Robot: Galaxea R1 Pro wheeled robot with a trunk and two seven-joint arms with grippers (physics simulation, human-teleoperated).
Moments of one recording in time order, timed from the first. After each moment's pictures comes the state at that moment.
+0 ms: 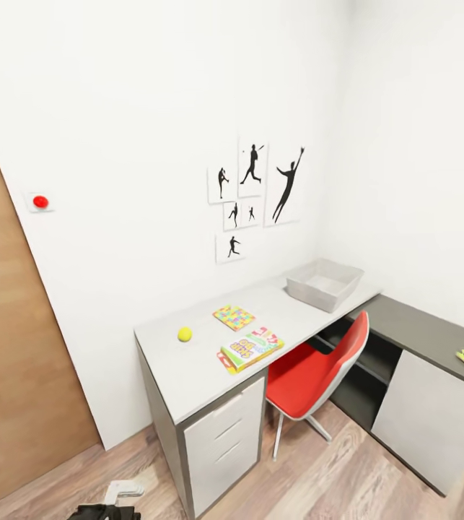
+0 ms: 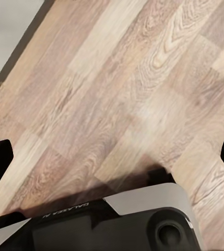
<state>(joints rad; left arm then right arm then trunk) -0.46 0.07 0.02 -0.21 0.01 0.22 -0.02 -0.18 0.00 -0.11 -0.37 -0.25 0.09 0.01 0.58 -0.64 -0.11</state>
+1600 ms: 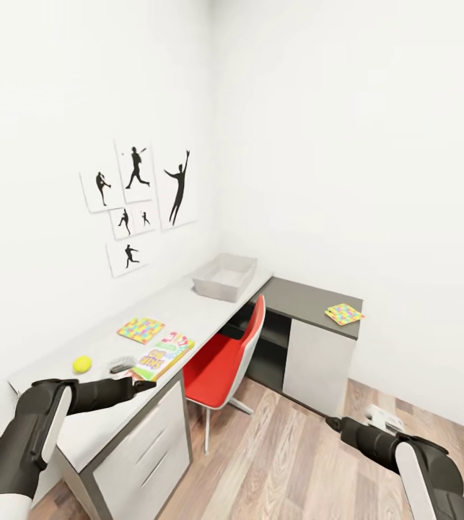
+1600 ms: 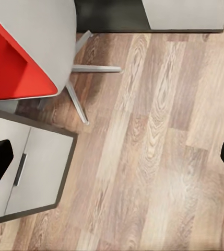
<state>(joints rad) -0.46 0.14 0.24 -1.25 0.01 1.04 -0.72 -0.17 0.01 -0.30 -1.51 -0.33 0.97 0.01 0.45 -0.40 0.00</state>
